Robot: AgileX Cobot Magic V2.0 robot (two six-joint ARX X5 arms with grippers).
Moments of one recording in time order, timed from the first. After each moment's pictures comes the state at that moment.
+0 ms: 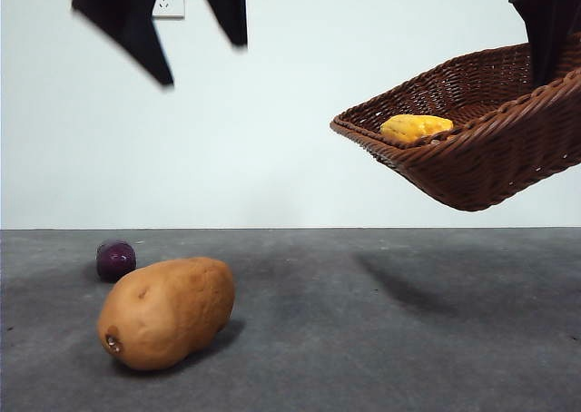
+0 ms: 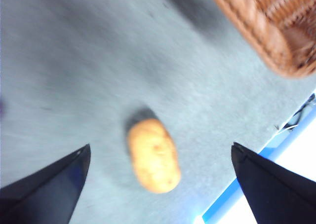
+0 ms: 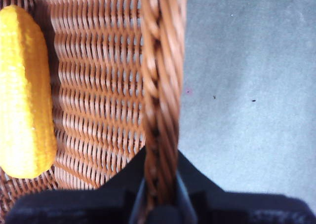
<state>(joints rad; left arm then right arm) -0.69 1.45 1.39 -1.04 0.11 -0.05 0.19 1.55 1.60 -1.27 -0.07 0.05</state>
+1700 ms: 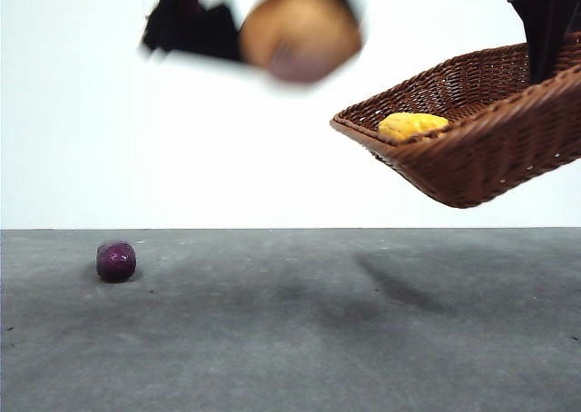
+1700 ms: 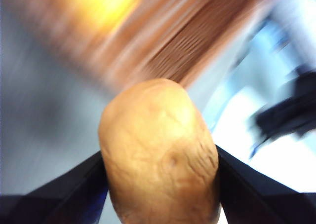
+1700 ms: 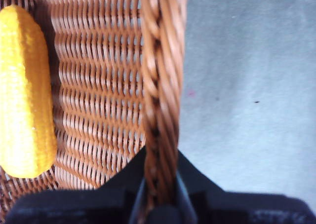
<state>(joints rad) -0.86 1.27 1.05 -0.44 0.36 -0.27 0.19 1.55 1.60 -1.26 -0.10 0.07</state>
